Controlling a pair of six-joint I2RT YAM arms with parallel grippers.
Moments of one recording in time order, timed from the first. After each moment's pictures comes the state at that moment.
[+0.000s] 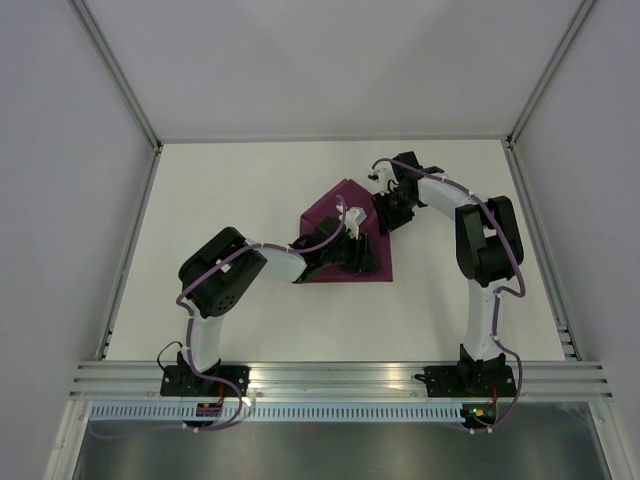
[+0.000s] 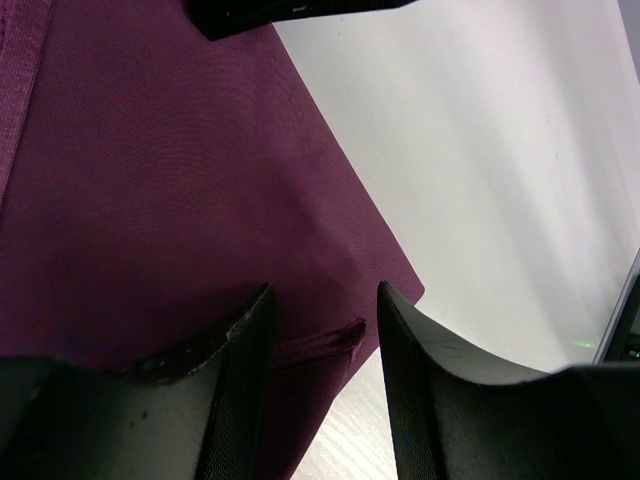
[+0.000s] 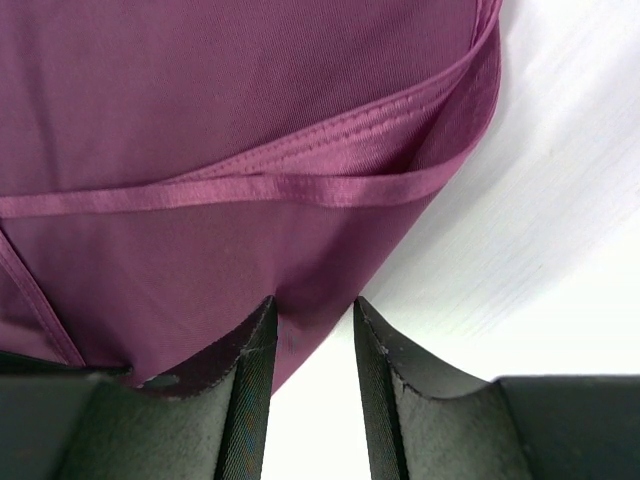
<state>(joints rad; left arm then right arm) -0.81 2.00 1.00 0.47 0.27 -0.56 0.28 2.11 1.55 -0.67 -0.28 -0.18</state>
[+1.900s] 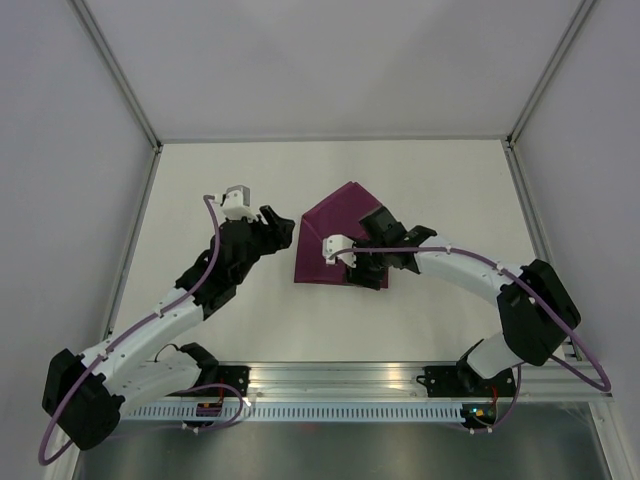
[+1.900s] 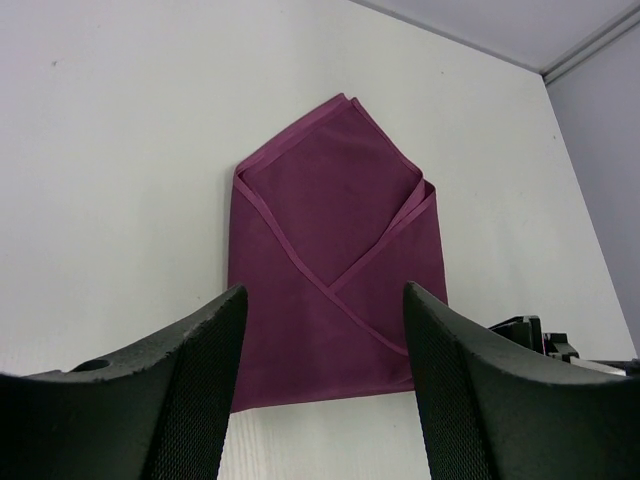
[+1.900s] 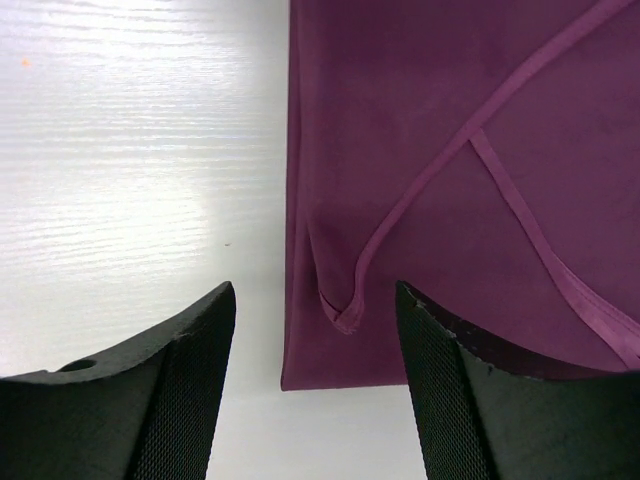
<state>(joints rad) -0.64 0.97 0.67 0.02 -0.31 -0.61 0.68 1.52 0.99 -0.48 -0.34 -0.78</state>
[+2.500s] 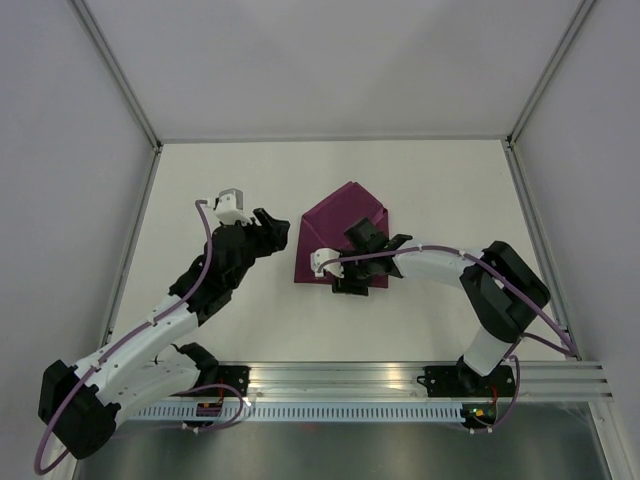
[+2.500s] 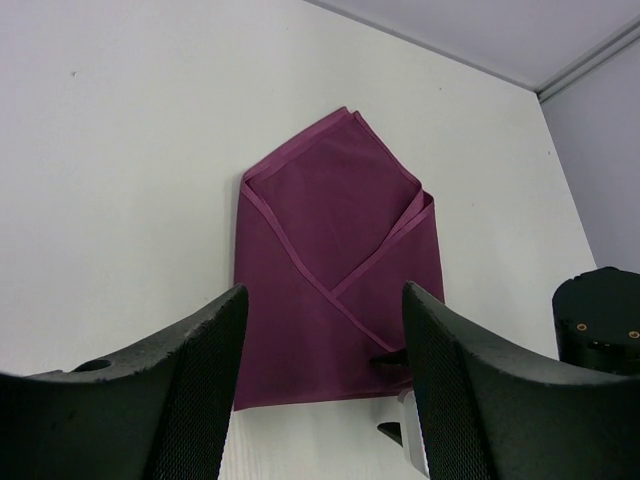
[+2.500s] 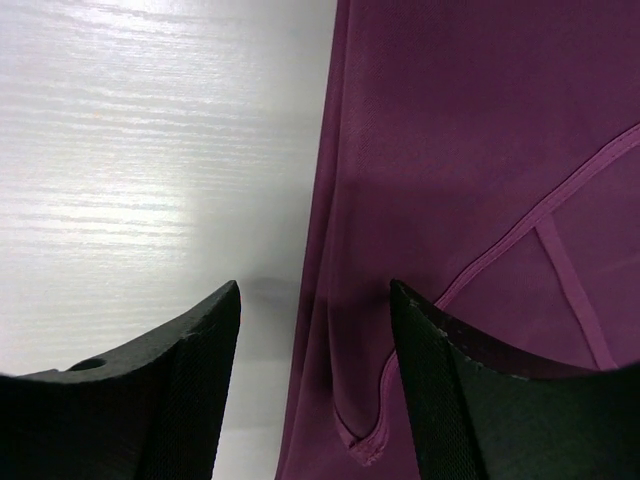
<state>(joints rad) -0.64 0.91 0.65 0.01 -0.34 -0.61 0.74 1.69 0.95 -0.32 -0.36 -0.83</state>
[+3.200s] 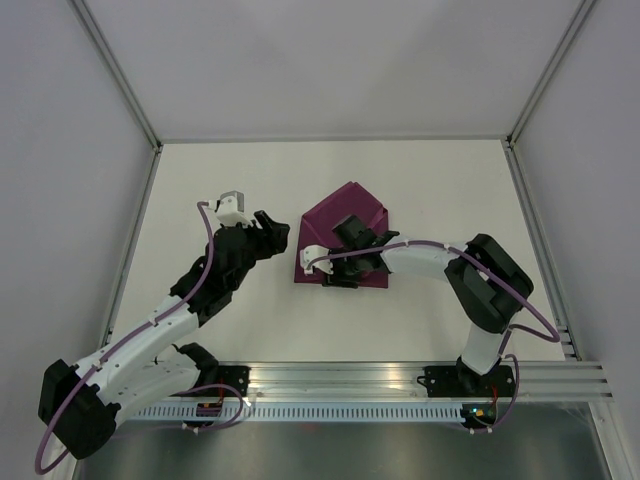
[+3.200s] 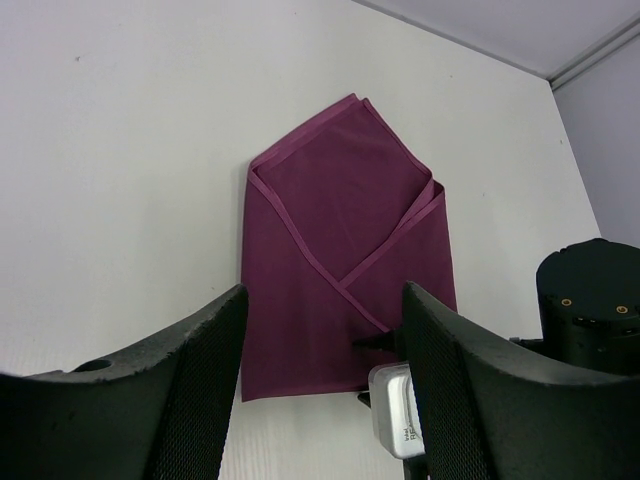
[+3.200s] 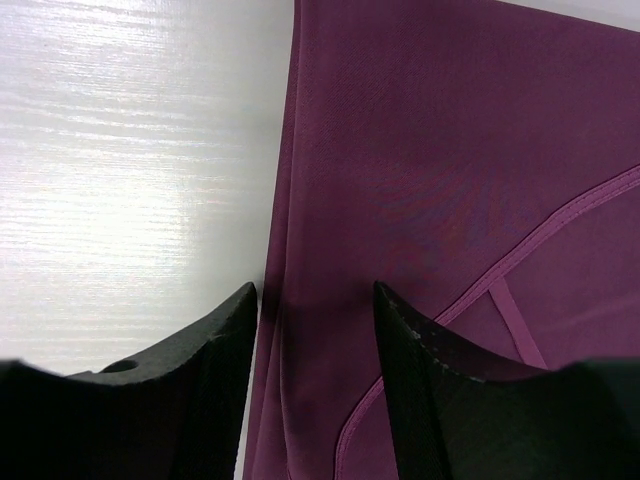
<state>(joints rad) -0.64 0.91 0.63 0.00 -0.34 -0.61 0.77 1.79 1.04 -0.27 -0.34 -0.83</state>
